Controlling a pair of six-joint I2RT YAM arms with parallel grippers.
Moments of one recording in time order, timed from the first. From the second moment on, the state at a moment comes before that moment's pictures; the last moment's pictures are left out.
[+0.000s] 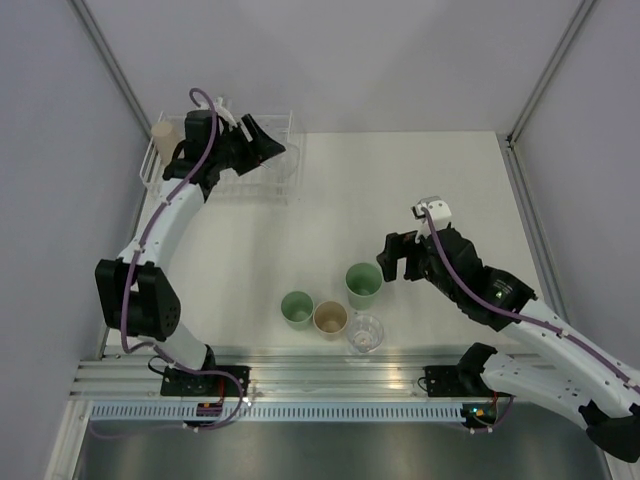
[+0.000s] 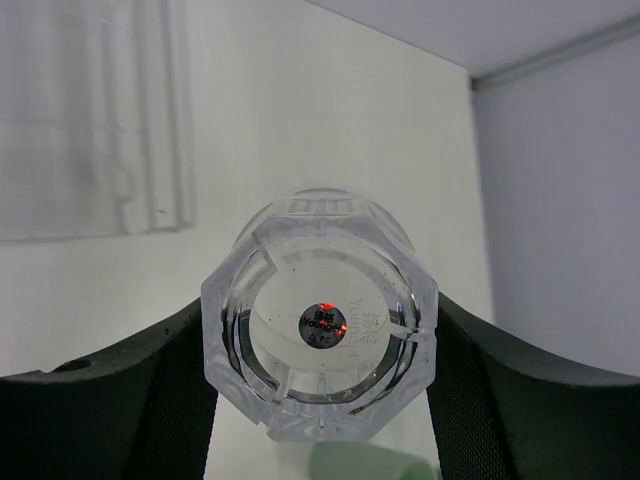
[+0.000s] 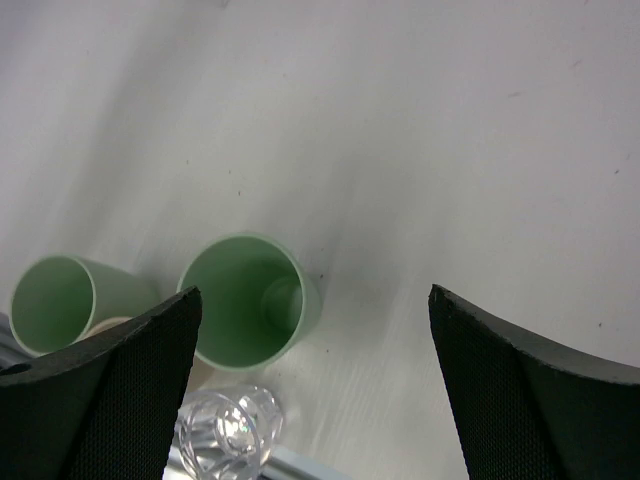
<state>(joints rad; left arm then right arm) -0.14 1.65 1.53 -0.34 0.32 -0.61 0.79 0.84 0.87 -0.57 0.29 0.39</state>
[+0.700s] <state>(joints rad) -0.17 1.45 0.76 1.14 1.06 -1.79 0.75 0.89 0.71 0.18 -0.08 0.28</state>
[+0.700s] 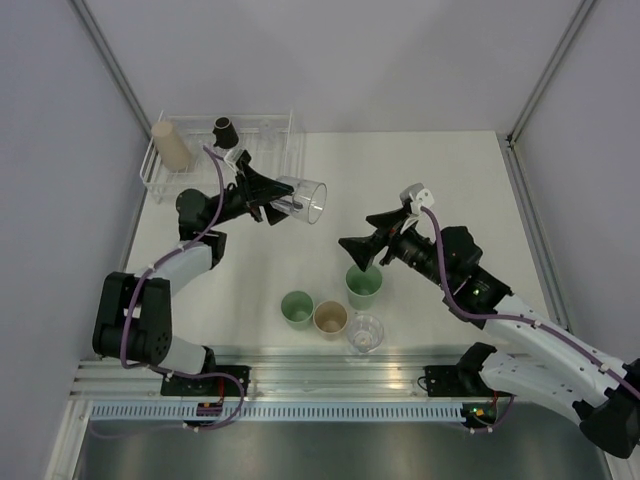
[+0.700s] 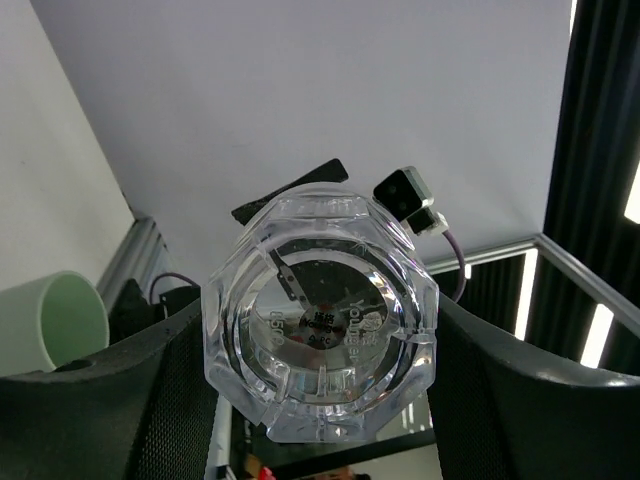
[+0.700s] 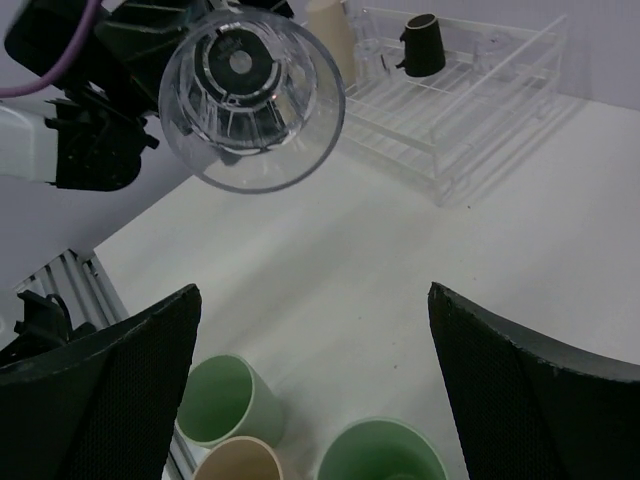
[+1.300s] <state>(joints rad) -0.26 1.41 0.57 1.27 1.10 -1.95 0.73 1.12 0.77 0.40 -0.28 0.29</state>
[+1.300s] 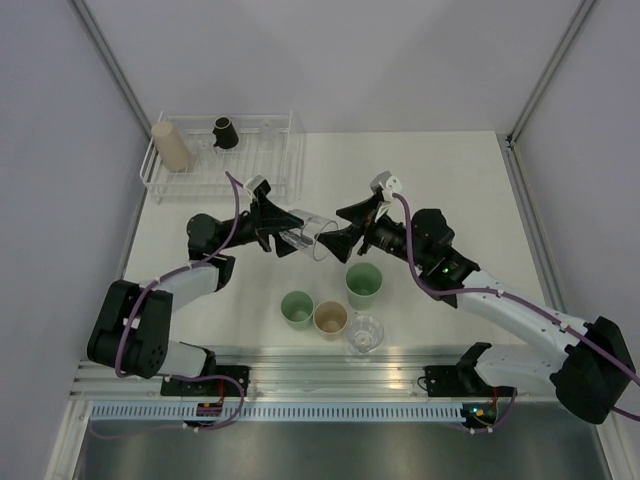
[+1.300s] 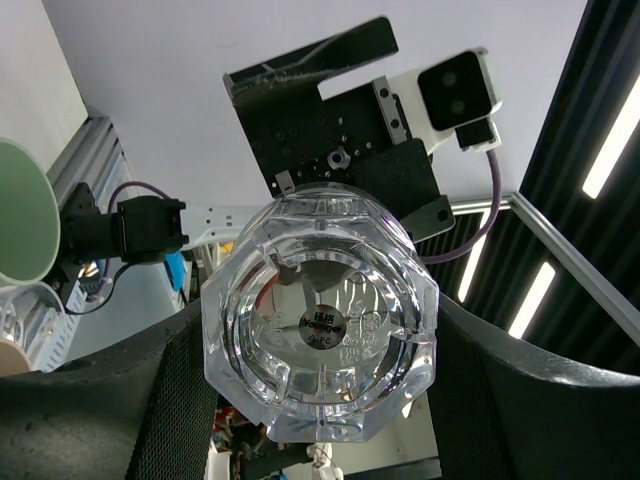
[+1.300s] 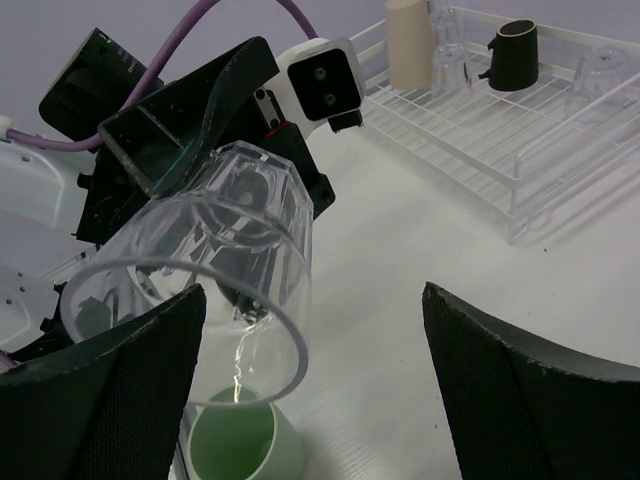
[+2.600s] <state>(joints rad) -0.19 1.14 0.67 0.57 0.76 -1.15 0.73 1.41 1.48 -0.55 0.01 0.22</state>
